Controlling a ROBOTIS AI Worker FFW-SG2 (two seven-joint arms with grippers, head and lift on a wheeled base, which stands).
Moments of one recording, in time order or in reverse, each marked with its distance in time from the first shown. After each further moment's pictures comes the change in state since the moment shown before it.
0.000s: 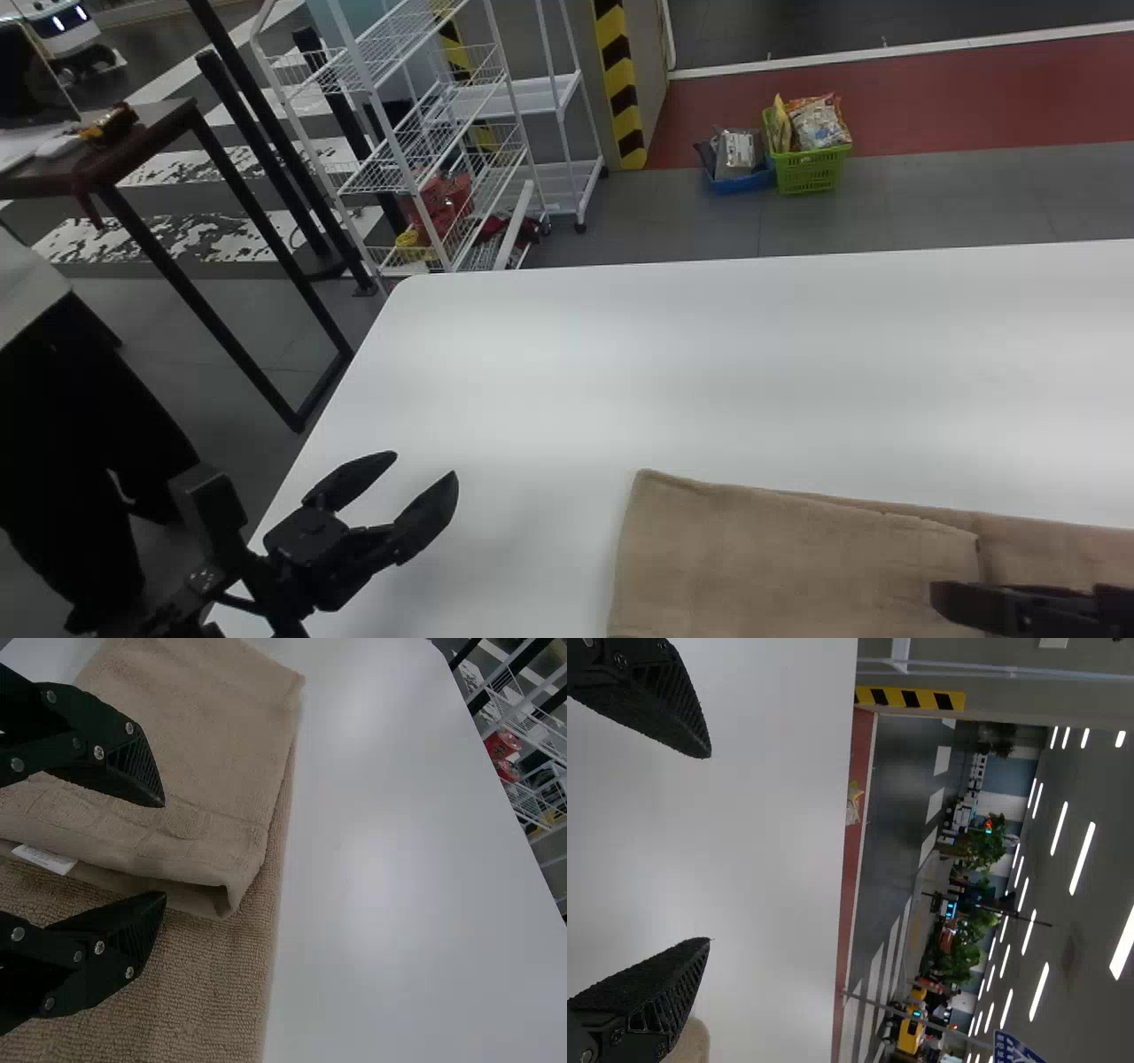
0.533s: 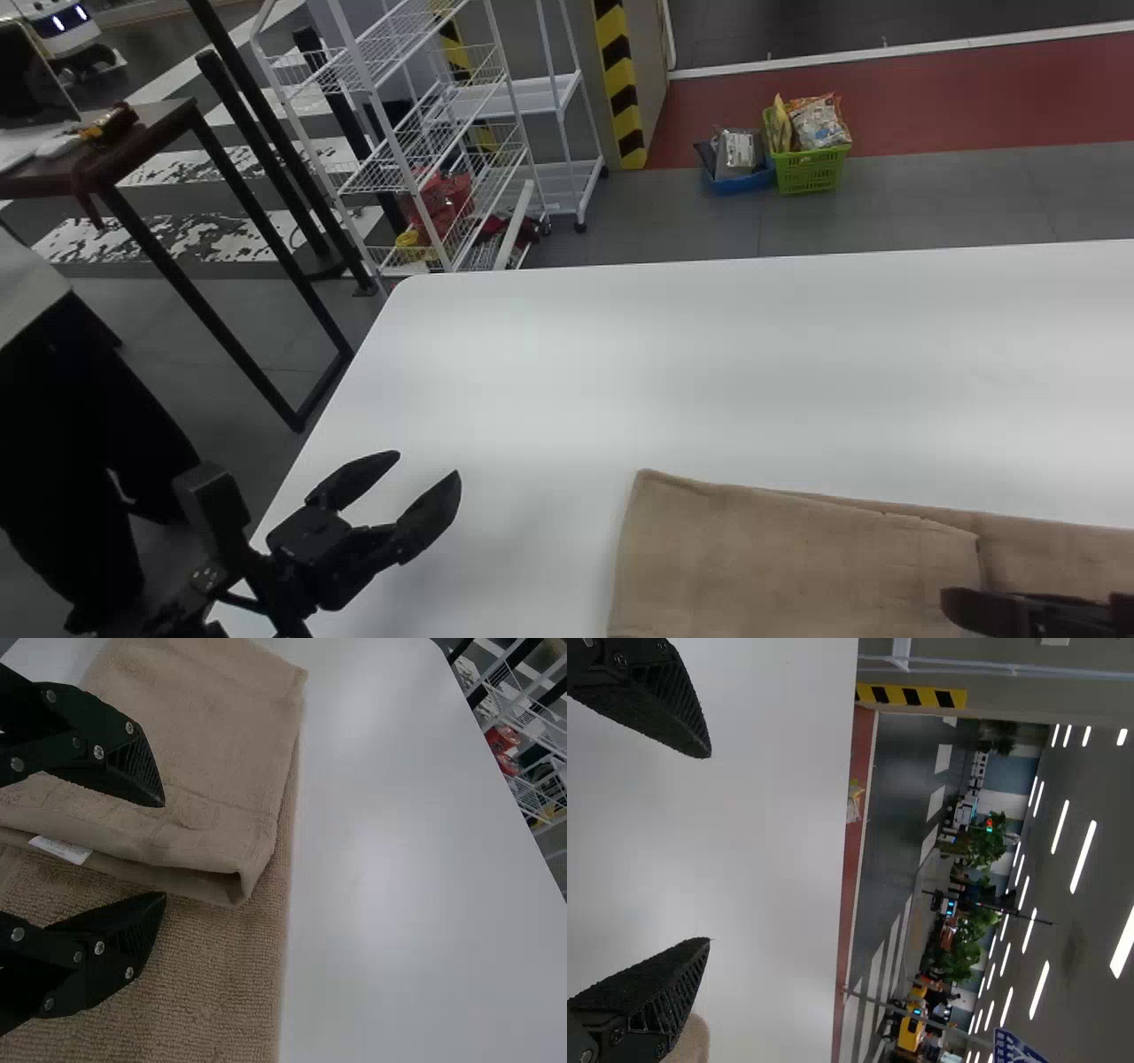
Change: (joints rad) left arm 0.000 0.000 -0.004 -0.002 0.000 0.003 0.002; right arm 0.012 0.000 -0.023 -0.006 -0.012 0.000 0.002
